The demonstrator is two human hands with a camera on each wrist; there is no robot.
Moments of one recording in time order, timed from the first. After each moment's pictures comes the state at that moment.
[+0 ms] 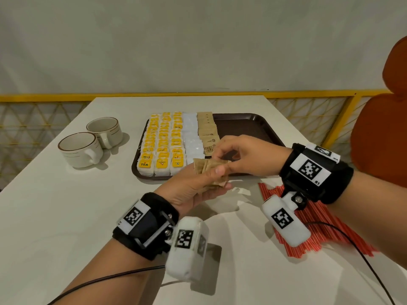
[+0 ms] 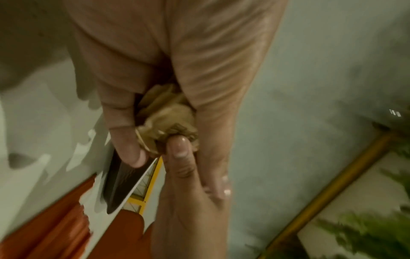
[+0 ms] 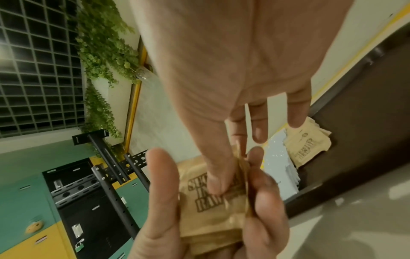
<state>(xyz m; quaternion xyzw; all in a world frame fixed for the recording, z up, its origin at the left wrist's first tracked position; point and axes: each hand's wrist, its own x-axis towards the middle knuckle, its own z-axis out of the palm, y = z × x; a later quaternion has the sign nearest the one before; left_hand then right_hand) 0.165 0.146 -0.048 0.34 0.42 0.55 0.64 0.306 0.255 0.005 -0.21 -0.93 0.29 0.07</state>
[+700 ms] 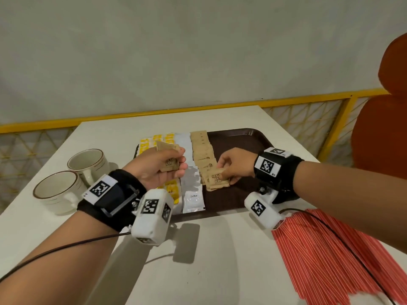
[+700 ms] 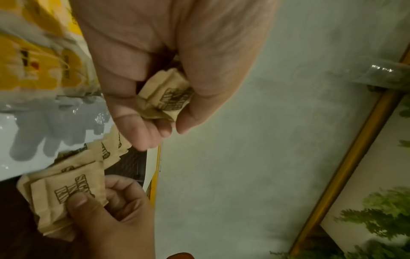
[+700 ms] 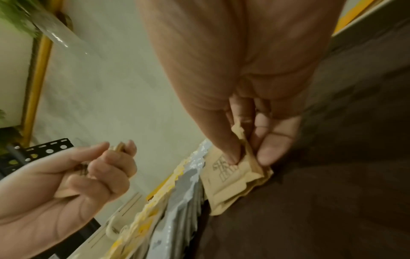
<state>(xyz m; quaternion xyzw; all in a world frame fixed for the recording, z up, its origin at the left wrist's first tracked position) 0.070 0.243 -0.004 0.30 0.54 0.54 0.57 0.256 0.364 -0.040 -0.43 -0.79 0.43 0.06</state>
